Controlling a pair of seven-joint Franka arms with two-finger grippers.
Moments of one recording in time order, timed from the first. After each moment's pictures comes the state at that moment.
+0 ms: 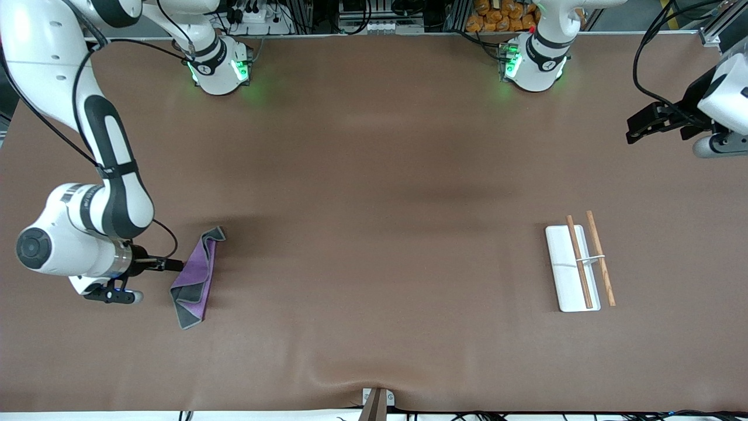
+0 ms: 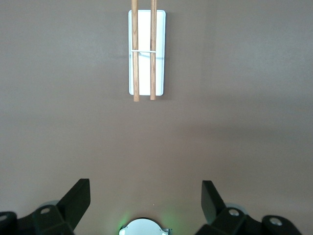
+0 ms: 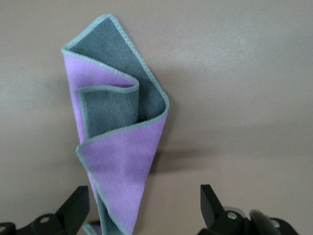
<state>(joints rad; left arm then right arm) -0.03 0.00 -0.07 -1.52 0.02 1.43 -0.15 -0.04 0.66 -0.03 -1.60 0.11 2.14 0.01</state>
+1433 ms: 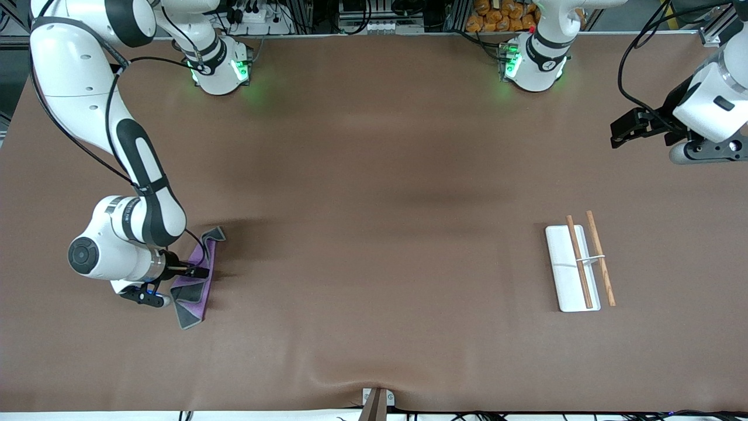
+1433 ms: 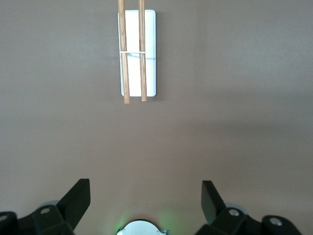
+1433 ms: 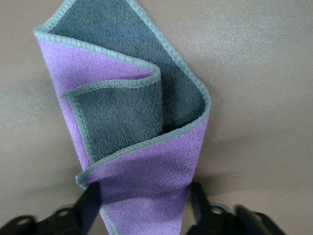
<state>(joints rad) -0.05 0.02 -0.09 -1.52 0.02 1.44 -0.17 0.01 0.75 -0.03 -1.62 0.18 2.25 0.11</state>
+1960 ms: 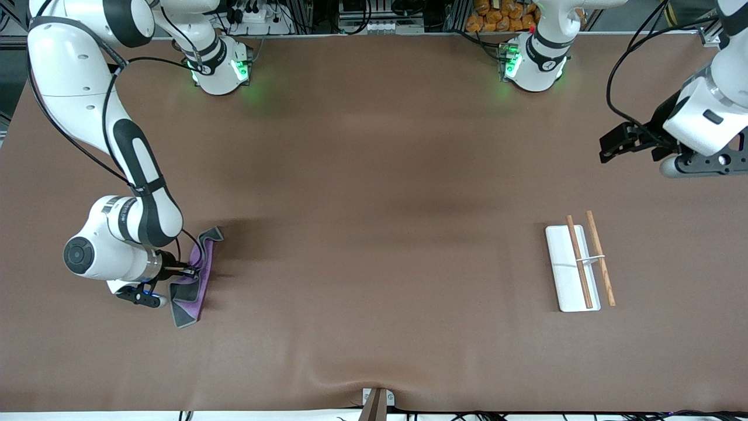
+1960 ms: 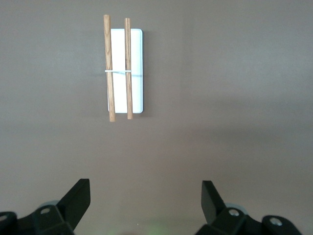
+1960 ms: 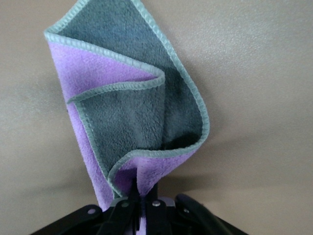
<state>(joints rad) -0.06 0.06 -0.10 -1.52 -0.01 1.54 -0.19 0.00 0.74 -0.03 -1.61 0.18 2.25 0.10</state>
